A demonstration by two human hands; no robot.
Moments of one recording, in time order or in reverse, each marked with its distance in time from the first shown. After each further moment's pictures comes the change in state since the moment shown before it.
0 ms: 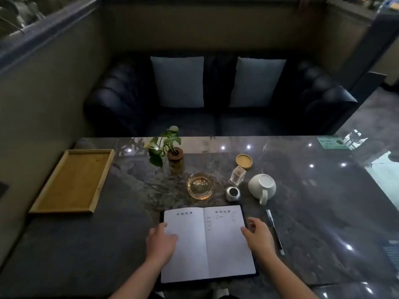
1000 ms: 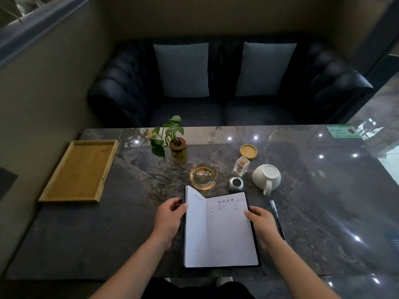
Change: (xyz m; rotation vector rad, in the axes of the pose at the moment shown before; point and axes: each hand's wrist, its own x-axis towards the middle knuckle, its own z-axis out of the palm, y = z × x) left_hand -0.017 0.047 -0.014 -0.594 0.009 0.171; right_hand 0.013 -0.004 -0.006 0.551 -0.148 0.245
